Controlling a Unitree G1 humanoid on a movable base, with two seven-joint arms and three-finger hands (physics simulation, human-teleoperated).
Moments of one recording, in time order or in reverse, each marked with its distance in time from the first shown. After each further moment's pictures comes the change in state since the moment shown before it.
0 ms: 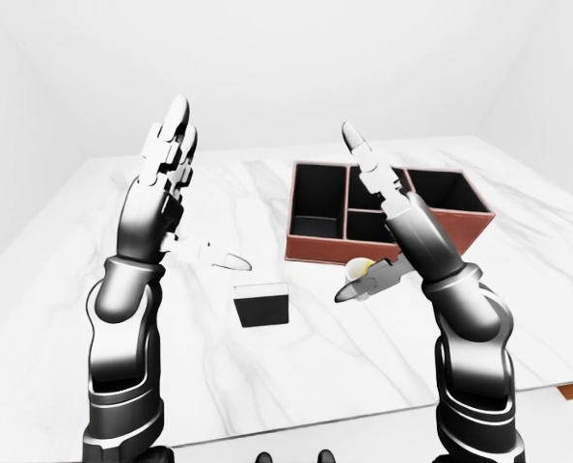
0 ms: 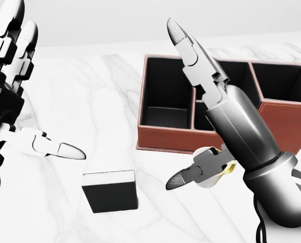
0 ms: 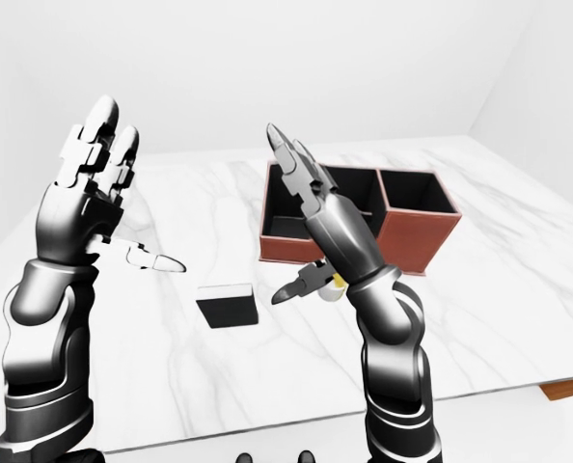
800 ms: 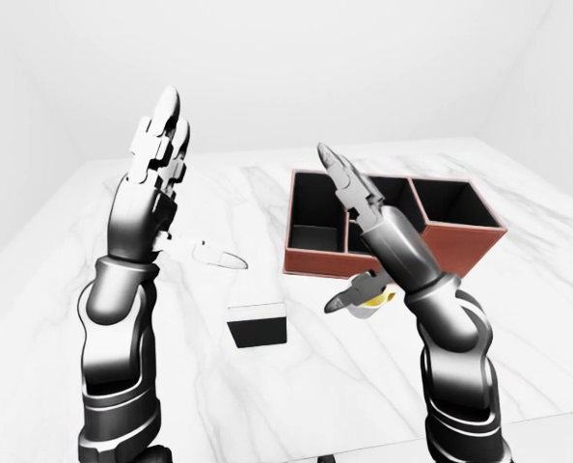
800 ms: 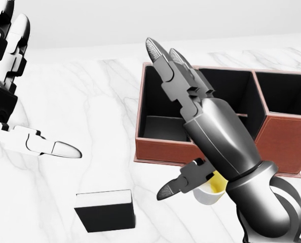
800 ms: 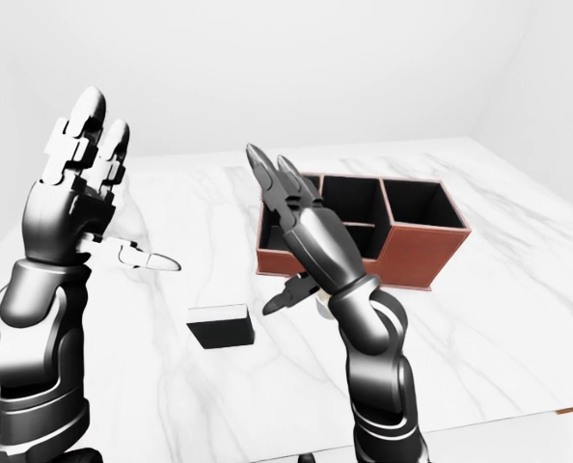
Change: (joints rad) left arm -0.001 0.009 0.015 -0.021 -0.013 0.000 0.005; right arm 0.041 0.048 0.075 -0.018 -0.143 0.000 0.023
